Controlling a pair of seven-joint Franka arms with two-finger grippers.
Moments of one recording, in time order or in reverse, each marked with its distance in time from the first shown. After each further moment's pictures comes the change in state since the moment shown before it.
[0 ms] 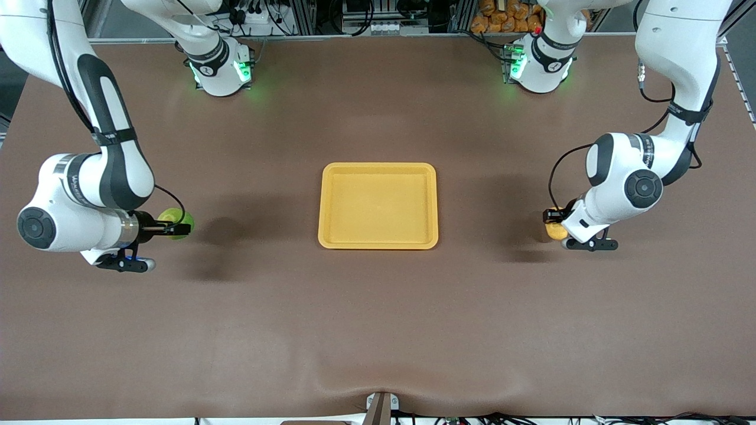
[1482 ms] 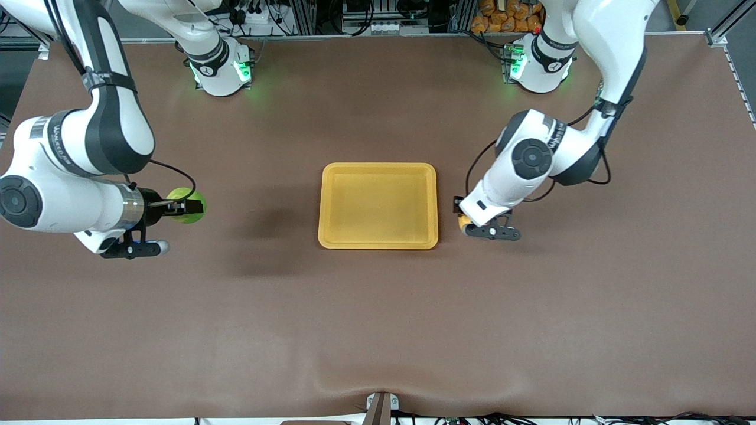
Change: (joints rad) left arm -0.224 0.034 -0.202 0.180 0.000 -0.032 -0.391; right arm 0.141 -0.112 0.010 0.139 0.052 -0.241 0.024
